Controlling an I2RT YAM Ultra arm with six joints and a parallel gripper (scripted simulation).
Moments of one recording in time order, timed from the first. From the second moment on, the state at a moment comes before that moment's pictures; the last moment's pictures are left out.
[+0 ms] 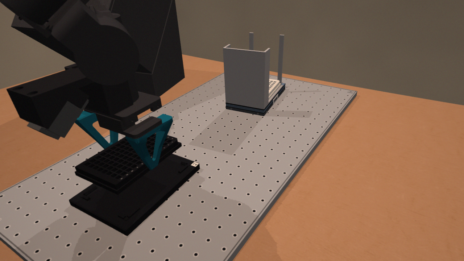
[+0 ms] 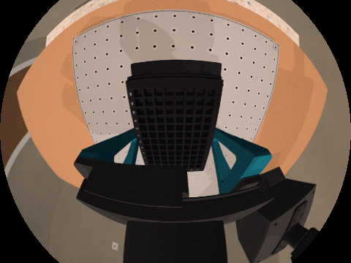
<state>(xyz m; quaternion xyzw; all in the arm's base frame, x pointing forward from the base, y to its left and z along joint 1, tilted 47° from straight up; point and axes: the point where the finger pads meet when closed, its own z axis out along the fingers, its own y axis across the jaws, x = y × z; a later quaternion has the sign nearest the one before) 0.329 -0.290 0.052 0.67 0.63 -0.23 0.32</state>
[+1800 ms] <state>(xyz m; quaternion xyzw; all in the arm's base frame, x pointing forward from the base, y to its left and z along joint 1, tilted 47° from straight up) 0.322 -0.232 0.106 0.67 0.63 -0.23 0.32</state>
